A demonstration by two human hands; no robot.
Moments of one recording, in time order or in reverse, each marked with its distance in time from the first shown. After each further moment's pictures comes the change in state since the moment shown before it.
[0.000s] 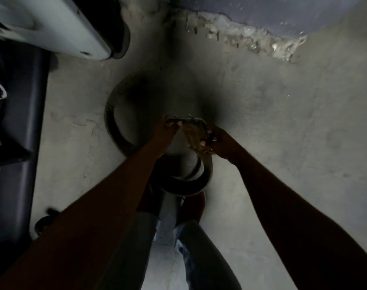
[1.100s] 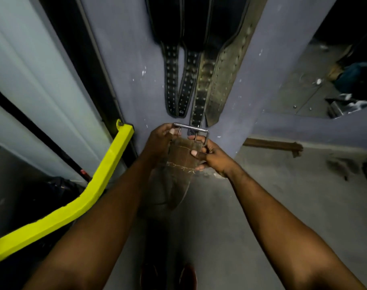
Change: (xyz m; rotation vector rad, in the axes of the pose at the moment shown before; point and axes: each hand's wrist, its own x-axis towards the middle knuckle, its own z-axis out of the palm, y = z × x) left_hand -0.504 0.416 -0.015 0.229 -0.090 0.885; right_hand -0.459 -0.393 -0.185 0.347 0.166 -0.564
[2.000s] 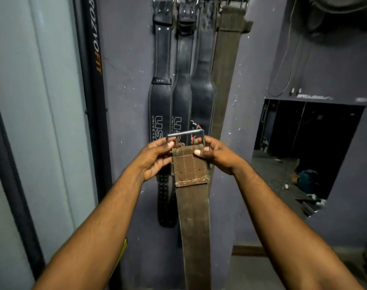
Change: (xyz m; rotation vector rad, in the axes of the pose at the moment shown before) left_hand -0.036 0.317 -0.070 -0.674 -0.307 0.257; right_hand -0.098 -0.347 -0.044 -0.201 0.114 -0.554
